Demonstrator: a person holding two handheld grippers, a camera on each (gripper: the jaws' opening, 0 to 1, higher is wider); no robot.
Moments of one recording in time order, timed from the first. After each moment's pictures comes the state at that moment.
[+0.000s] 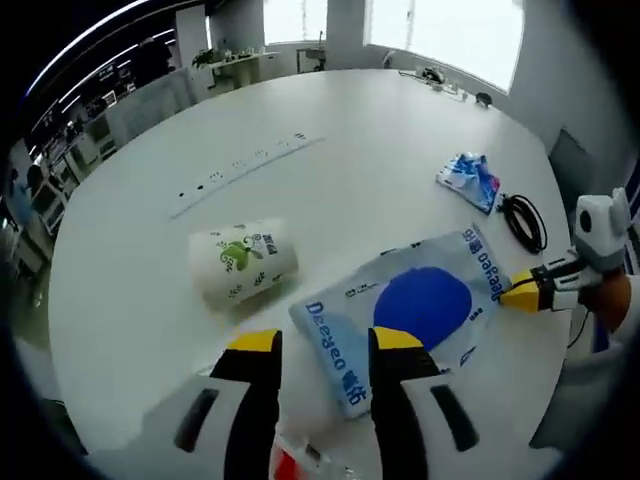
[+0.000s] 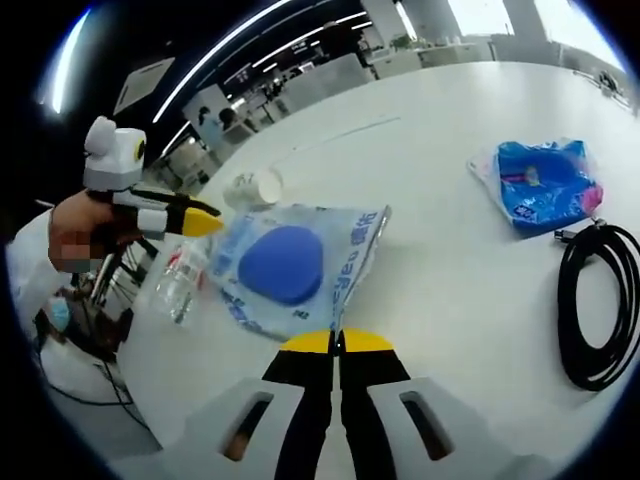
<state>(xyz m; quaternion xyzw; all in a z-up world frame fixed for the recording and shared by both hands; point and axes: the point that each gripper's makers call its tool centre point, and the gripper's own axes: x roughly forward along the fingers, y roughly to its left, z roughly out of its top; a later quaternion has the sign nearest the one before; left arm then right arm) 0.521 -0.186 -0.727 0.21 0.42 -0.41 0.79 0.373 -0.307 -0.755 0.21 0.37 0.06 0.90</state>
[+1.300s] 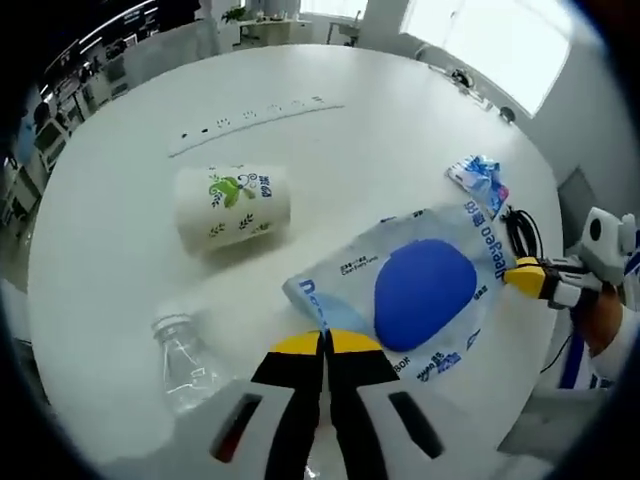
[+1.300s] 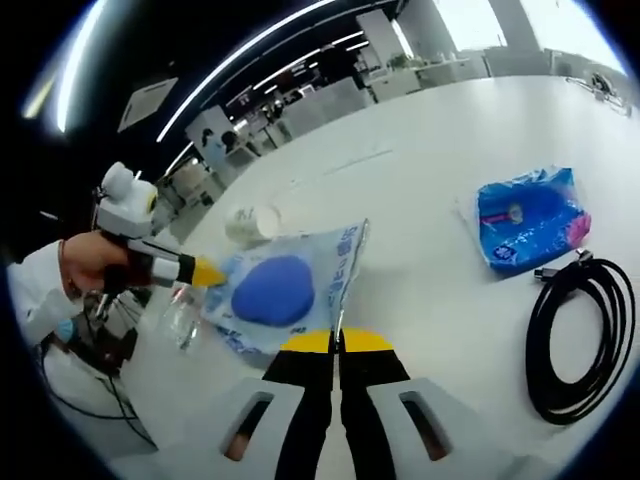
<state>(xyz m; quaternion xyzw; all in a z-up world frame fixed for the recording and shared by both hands) 0.494 -0.179 -0.729 0.12 0.49 -0.37 0.78 0.386 -0.334 -0.724 0.22 0.32 0.05 0.92</state>
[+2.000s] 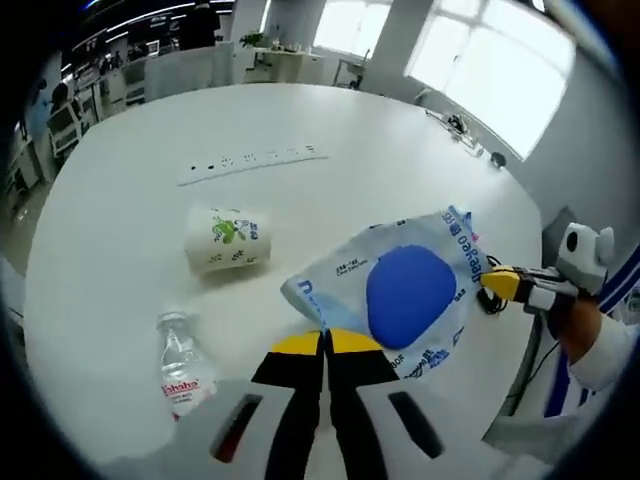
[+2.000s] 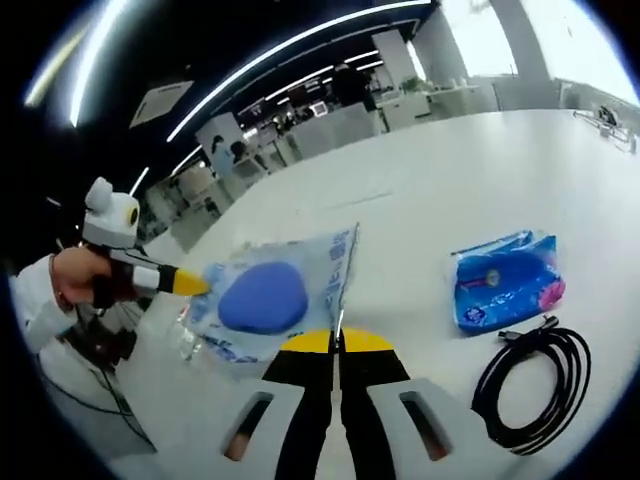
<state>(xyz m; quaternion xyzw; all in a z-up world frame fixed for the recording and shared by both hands) 0.478 -0.196 -0.677 0.04 0.44 -0.38 0.82 0.390 -0.364 -0.676 0.18 0.28 0.06 0.94</state>
